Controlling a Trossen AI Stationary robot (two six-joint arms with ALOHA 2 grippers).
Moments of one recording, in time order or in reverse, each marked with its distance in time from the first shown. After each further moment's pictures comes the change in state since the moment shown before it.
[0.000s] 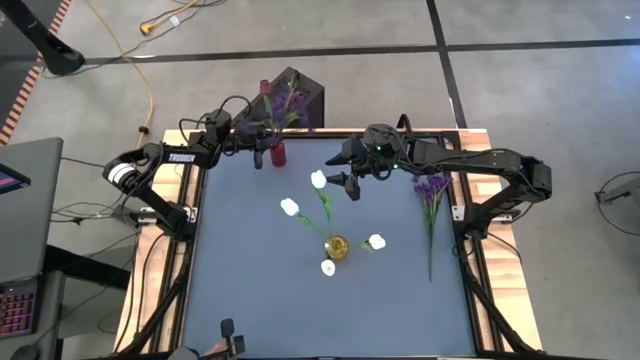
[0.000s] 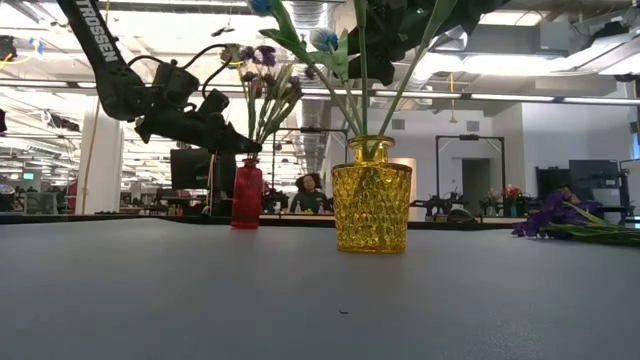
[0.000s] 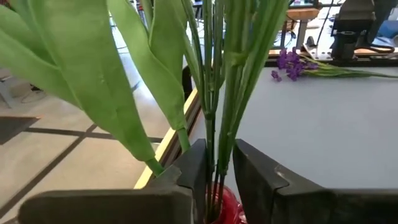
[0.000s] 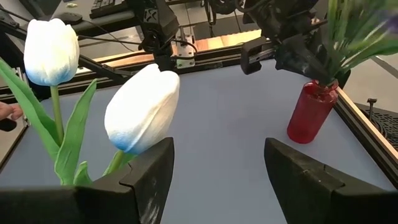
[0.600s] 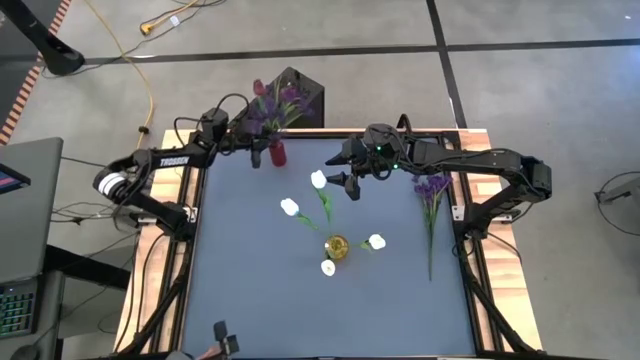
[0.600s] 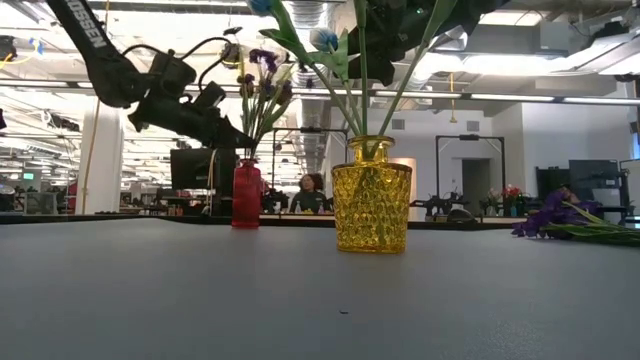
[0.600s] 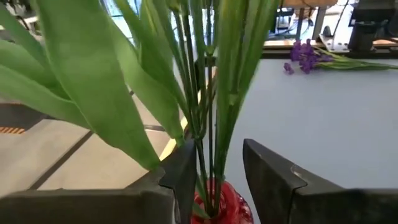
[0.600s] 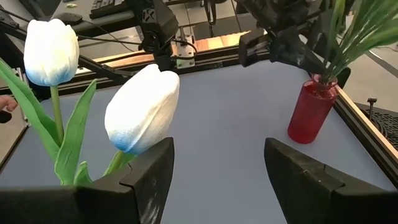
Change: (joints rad) left arm 0.000 -0.108 0.000 -0.152 -0.074 0.037; right arm 0.000 0.000 0.000 0.000 0.000 0.002
